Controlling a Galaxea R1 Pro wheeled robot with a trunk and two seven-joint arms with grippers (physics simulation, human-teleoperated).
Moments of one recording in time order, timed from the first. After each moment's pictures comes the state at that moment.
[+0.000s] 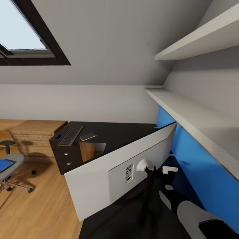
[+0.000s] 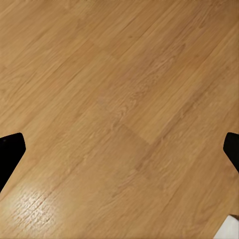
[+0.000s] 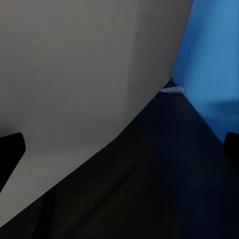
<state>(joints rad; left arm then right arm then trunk) -0.18 0.21 0.02 -0.22 0.57 -0.37 0.11 -0.77 -0.01 0.17 -0.22 -0.13 -0.37 -0.31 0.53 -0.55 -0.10</state>
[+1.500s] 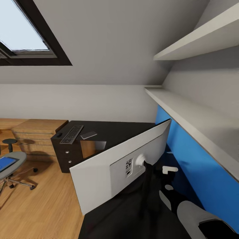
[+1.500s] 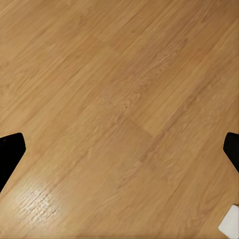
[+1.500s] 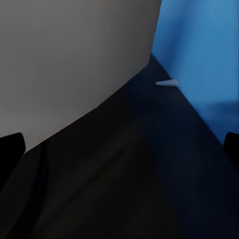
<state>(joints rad) -0.18 0.21 0.02 -0.22 0.57 -0.37 0.11 -0.77 -0.01 0.17 -0.22 -0.13 -0.37 -0.31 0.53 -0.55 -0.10</state>
